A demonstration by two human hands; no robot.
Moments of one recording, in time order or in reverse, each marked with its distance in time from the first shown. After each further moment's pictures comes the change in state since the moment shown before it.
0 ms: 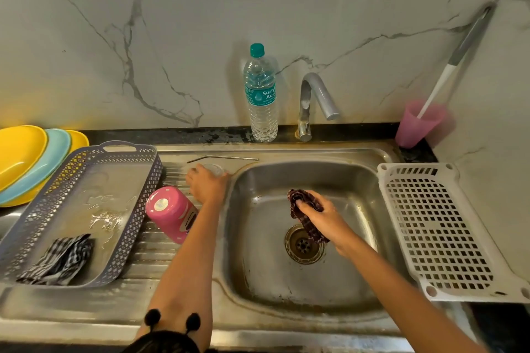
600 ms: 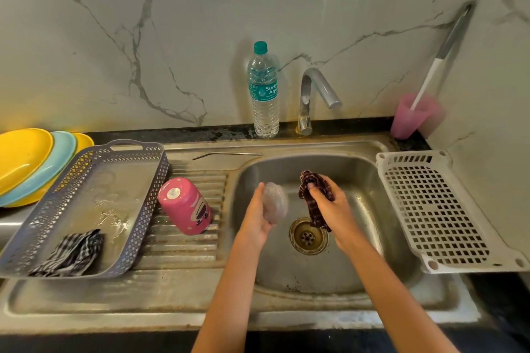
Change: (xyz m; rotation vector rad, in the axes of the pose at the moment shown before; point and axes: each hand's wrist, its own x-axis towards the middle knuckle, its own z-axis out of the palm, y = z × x) left_hand -0.126 -0.005 0.010 -1.115 -0.761 -0.485; right_hand -0.031 0.000 0.021 0.212 0.255 -0.169
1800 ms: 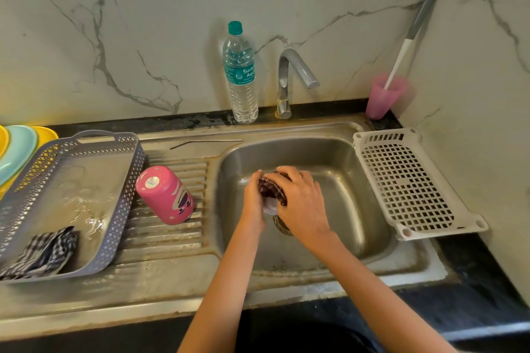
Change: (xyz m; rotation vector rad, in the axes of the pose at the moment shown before) left_hand -0.017 -0.018 0.024 0.137 -0.123 0.144; right_hand -0.030 0.005 0.025 -1.046 0.100 -0.573
